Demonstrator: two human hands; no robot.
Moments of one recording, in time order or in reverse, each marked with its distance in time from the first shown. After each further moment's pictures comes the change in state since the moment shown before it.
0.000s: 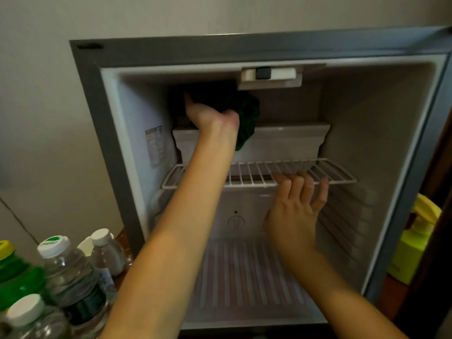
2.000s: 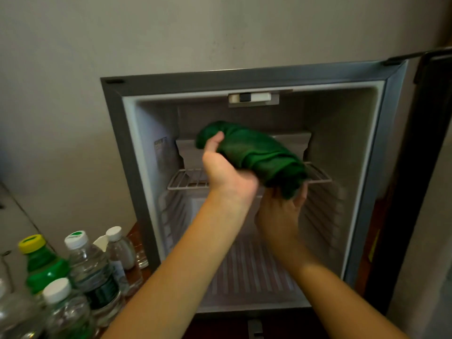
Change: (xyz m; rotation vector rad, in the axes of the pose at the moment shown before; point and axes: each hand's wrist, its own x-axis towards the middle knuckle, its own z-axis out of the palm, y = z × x) left_hand -0.104 -0.012 -0.028 0.403 -0.002 -0.258; right_hand 0.004 -0.002 -0.007 -0.003 -0.257 0.069
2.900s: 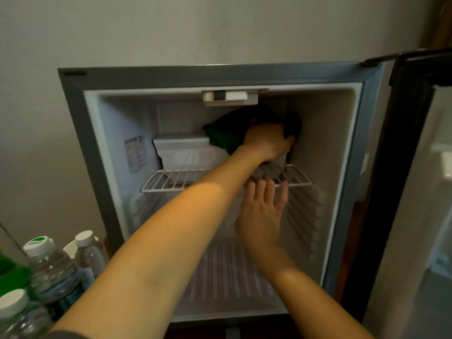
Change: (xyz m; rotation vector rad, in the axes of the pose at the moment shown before) left_hand 0.134 -0.067 0.030 2.346 -0.403 0.575; right_hand -0.002 0.001 -0.009 0.032 0.120 -0.065
